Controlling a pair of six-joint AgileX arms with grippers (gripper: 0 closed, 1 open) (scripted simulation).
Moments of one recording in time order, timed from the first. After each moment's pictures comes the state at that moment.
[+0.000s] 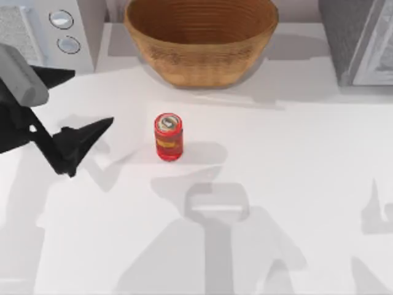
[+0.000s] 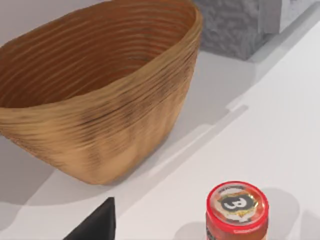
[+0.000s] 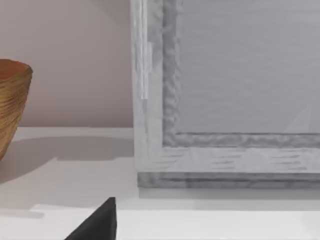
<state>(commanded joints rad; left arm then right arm) -0.01 1.32 0.56 0.37 0.85 0.43 0.00 0.00 0.00 0.00 0.00 0.00</state>
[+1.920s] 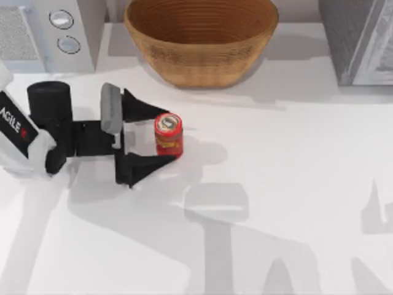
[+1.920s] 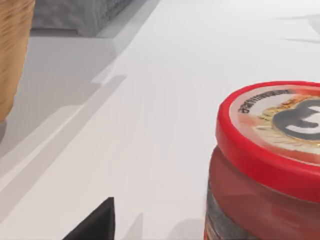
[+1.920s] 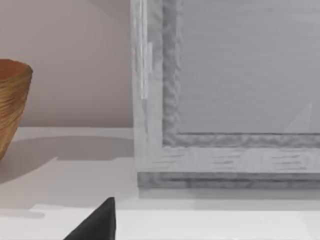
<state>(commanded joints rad) -0.14 2.40 1.06 0.88 1.31 0.46 0.00 0.00 0.00 0.00 0.00 0.00</state>
